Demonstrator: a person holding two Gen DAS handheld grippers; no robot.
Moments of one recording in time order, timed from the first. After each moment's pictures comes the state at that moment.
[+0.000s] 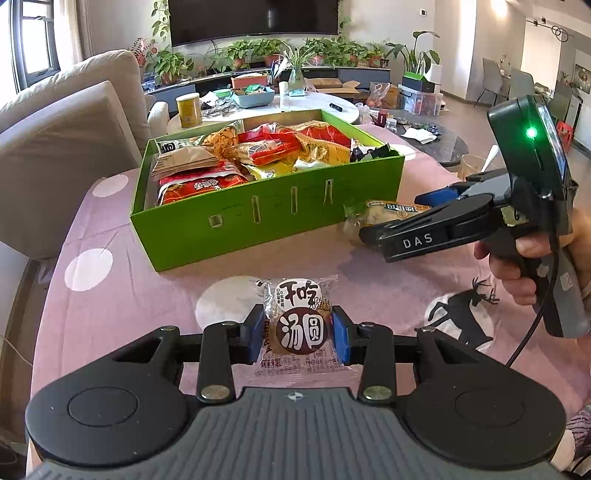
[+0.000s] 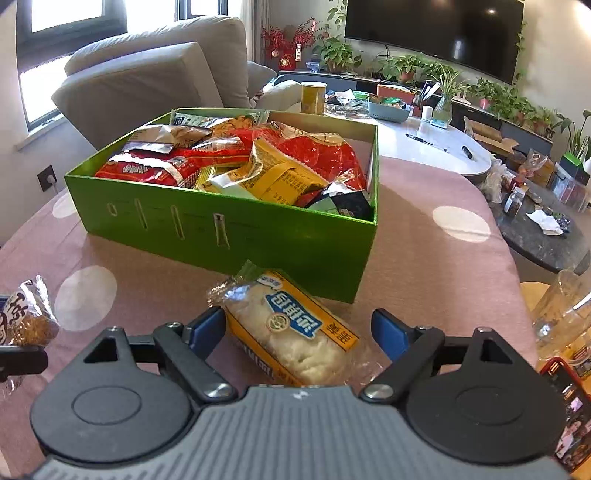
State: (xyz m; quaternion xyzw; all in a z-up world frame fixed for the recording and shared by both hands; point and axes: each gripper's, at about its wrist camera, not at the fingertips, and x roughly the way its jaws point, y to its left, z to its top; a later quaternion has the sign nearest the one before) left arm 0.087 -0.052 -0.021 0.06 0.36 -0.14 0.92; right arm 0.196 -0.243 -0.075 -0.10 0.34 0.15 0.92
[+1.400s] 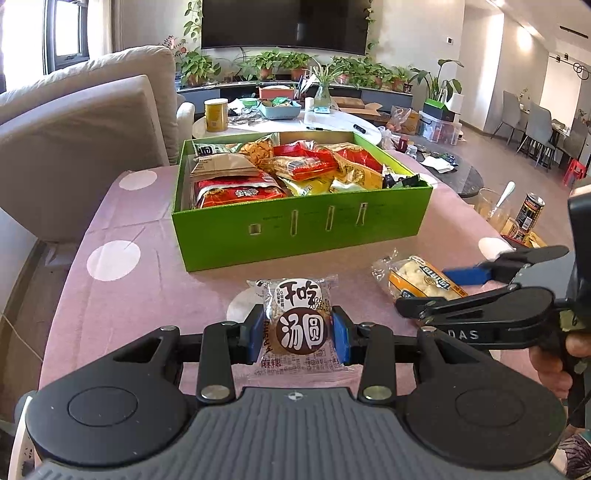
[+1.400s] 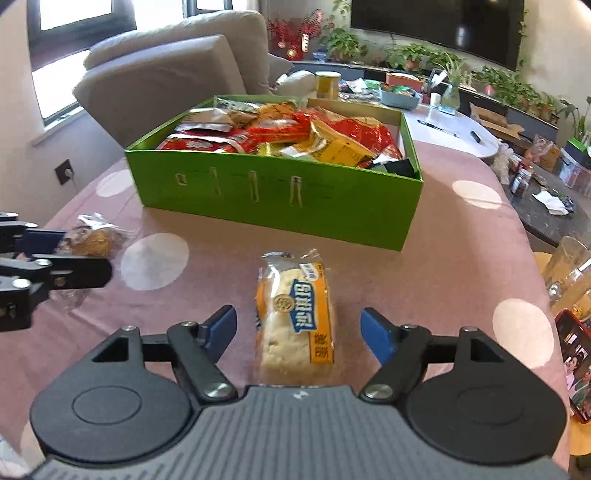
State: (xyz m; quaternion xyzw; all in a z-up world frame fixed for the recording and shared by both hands) left arm 0.086 -0.027 -0.013 0.01 0.34 -0.12 0.93; right arm 0.148 -0.212 -0.074 -0.08 0.36 0.15 0.92
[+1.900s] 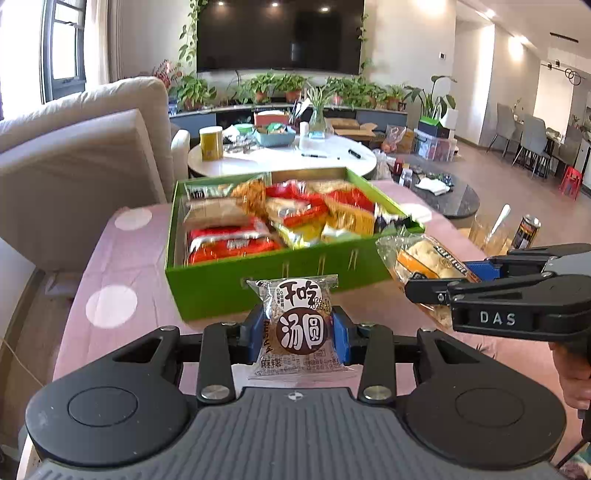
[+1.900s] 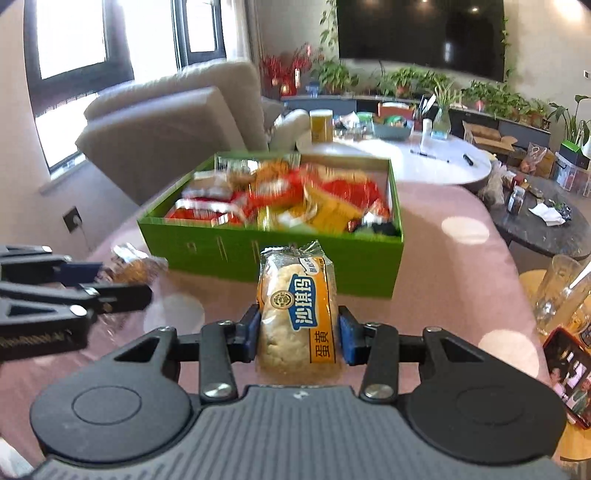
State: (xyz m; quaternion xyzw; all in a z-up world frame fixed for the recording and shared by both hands) left arm 0.100 -0.037 0.014 0.02 0.31 -0.12 0.94; right arm 0.138 -0.224 -0.031 -0.03 0.31 0.16 0.94
